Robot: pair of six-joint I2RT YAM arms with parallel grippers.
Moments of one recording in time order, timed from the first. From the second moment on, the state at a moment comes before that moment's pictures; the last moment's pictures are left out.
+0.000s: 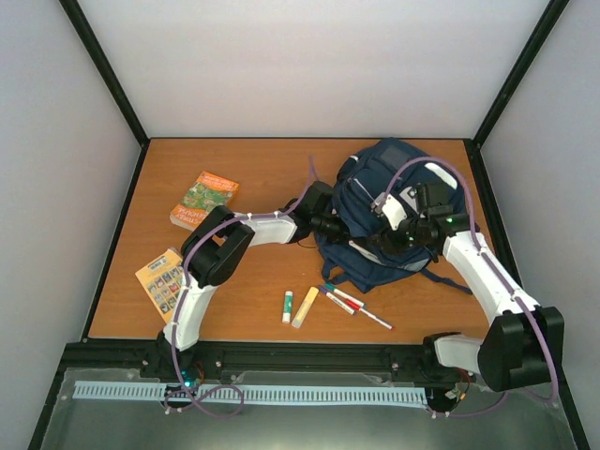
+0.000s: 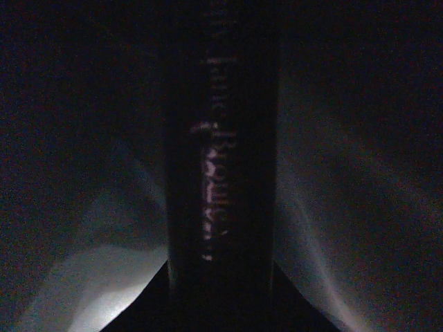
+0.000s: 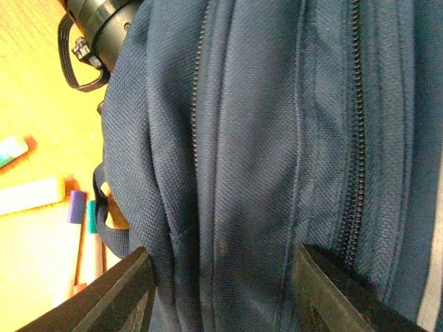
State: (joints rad) left arm -0.75 2.19 1.41 0.21 0.77 -0.95; right arm 0.16 1.24 0.94 -0.69 -0.52 -0.55
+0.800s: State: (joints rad) left arm -0.75 2.18 1.42 0.16 0.77 -0.93; right arm 0.30 1.16 0.91 -0.60 -0.16 -0.52
